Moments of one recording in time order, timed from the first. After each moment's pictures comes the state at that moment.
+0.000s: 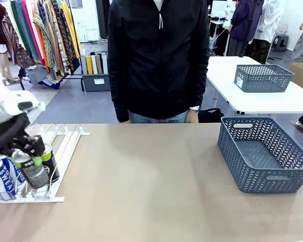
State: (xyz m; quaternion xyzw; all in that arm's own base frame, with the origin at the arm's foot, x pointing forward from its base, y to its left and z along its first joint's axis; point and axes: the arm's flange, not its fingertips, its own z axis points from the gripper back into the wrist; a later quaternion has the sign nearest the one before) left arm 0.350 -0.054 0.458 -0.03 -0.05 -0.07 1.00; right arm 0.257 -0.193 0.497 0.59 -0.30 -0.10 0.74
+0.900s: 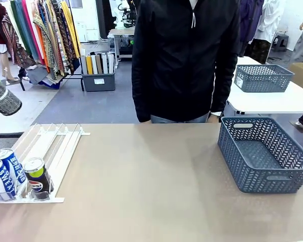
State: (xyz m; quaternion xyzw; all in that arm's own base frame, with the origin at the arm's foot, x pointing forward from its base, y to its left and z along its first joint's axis) left arm 0.324 0.005 0.671 -0.09 -0.21 -0.05 0.97; right arm 0.257 -0.193 0.497 0.59 -0.30 -0.10 0.74
